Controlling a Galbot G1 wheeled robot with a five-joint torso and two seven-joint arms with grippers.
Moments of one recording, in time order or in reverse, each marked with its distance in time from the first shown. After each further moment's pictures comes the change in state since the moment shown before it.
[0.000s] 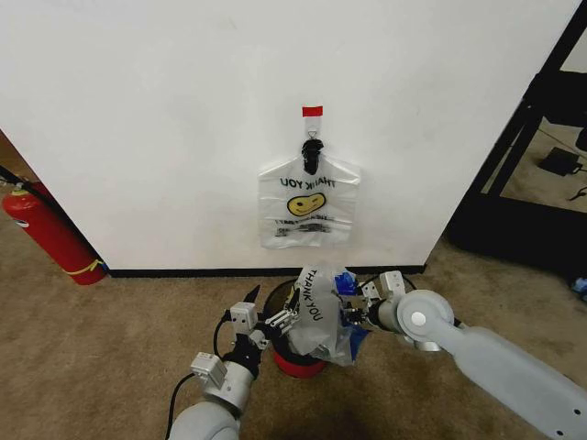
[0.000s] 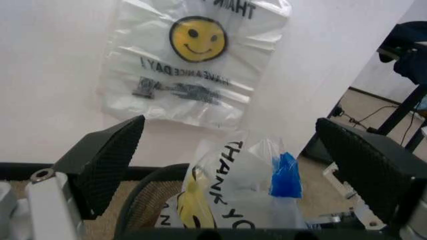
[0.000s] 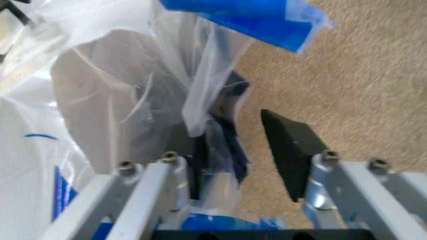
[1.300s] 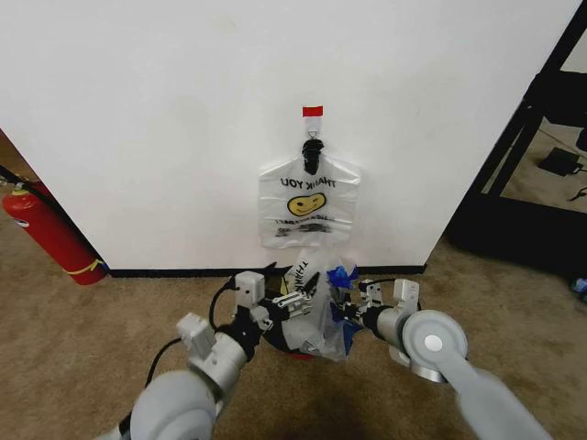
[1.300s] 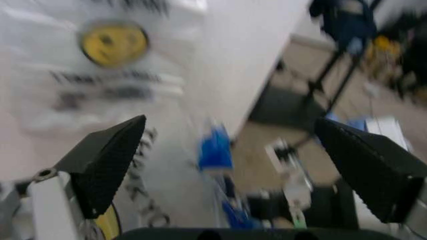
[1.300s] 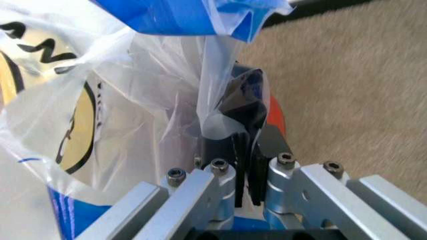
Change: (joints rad) left arm -0.350 0.306 0.111 -0.220 -0.458 0.369 -0.153; right arm -0.345 0.256 0.378 0.207 -0.188 0.056 0.023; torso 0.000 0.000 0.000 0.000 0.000
